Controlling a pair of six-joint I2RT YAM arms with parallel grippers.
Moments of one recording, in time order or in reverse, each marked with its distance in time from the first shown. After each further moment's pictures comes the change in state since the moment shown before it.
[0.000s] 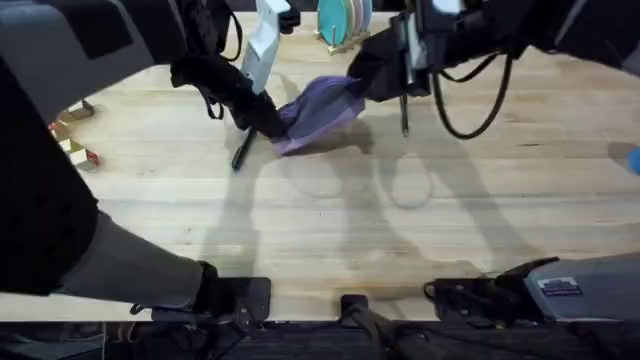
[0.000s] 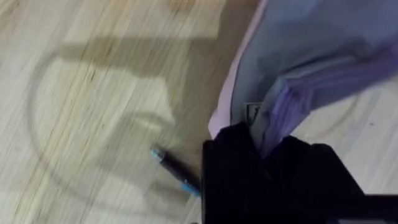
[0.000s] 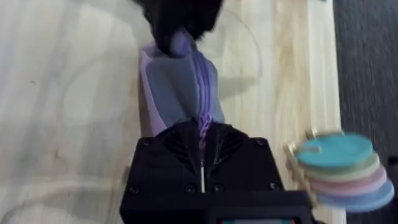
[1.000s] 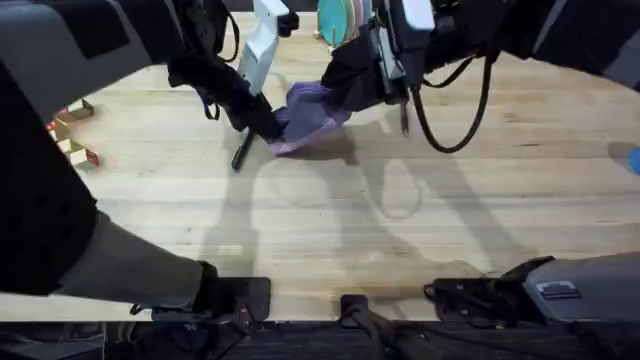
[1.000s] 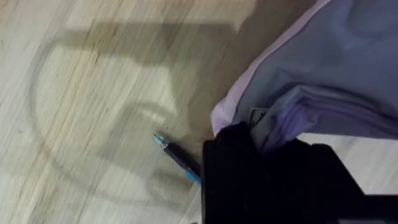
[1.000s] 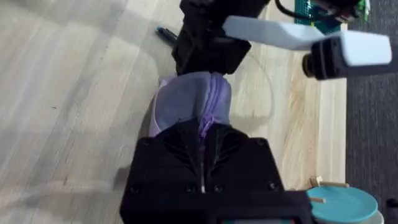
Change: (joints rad) left arm 0.010 -0.001 0.000 -0.013 -0.043 0.000; right arm 0.115 0.003 0.020 0.007 -0.008 0.000
